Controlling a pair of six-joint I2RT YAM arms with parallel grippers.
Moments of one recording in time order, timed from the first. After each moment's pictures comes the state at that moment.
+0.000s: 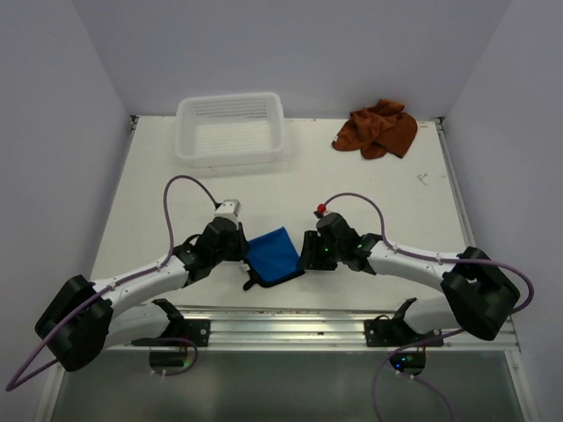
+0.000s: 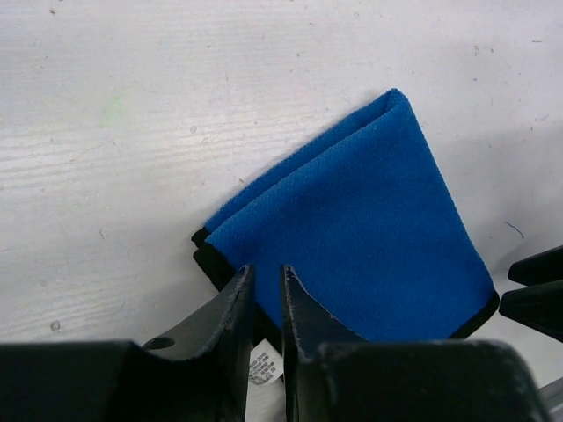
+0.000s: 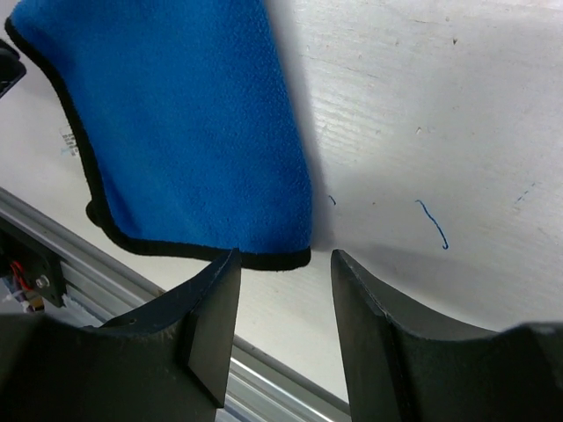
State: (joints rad) left arm -0.70 1.13 0.44 -0.04 -0.17 -0.61; right arm 0.80 1.34 0.62 -0.18 -0.11 0.80
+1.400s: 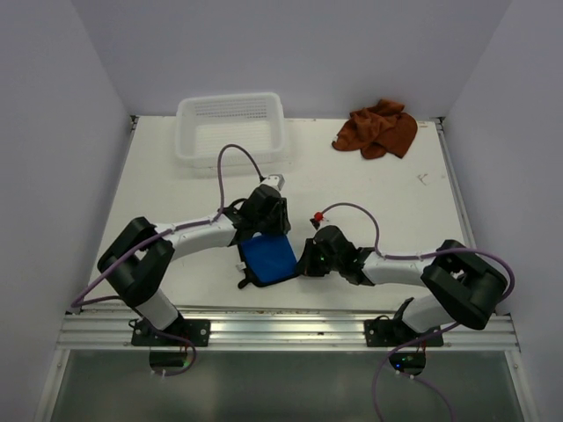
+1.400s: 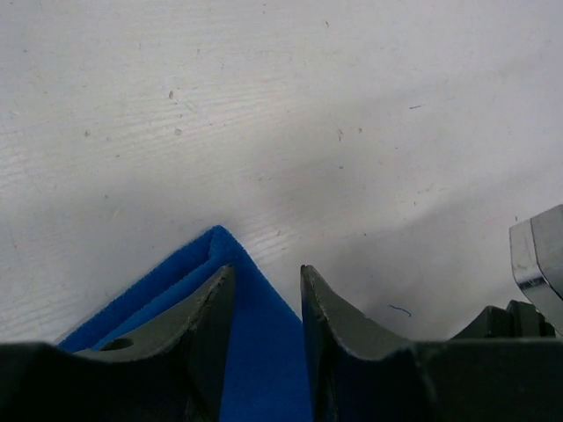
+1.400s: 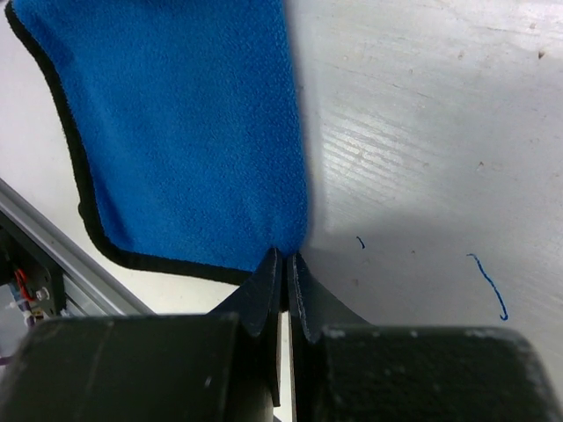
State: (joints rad) left arm -0.76 1.61 0.91 -0.06 -0.07 -0.63; right arm 0.86 1.44 0.47 0.20 -0.09 0.85
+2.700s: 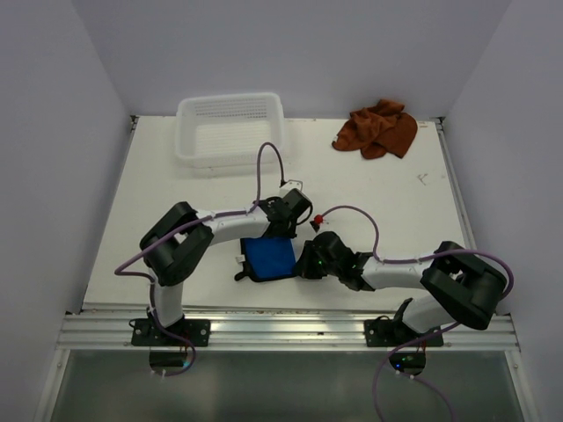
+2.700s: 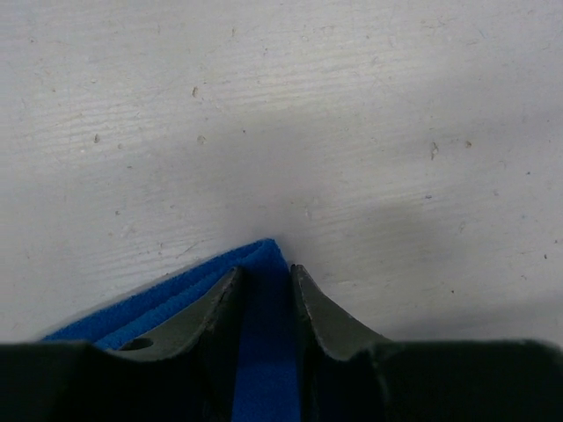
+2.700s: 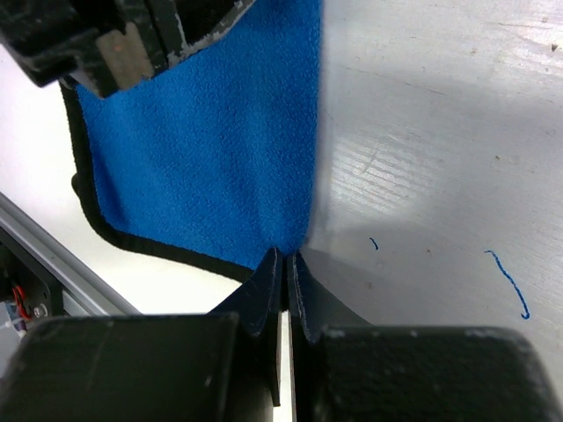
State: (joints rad) left arm -0.86 1.90 1.19 -0.33 -0.33 -0.61; right arm 0.92 1.44 0.44 0.26 0.01 0.89
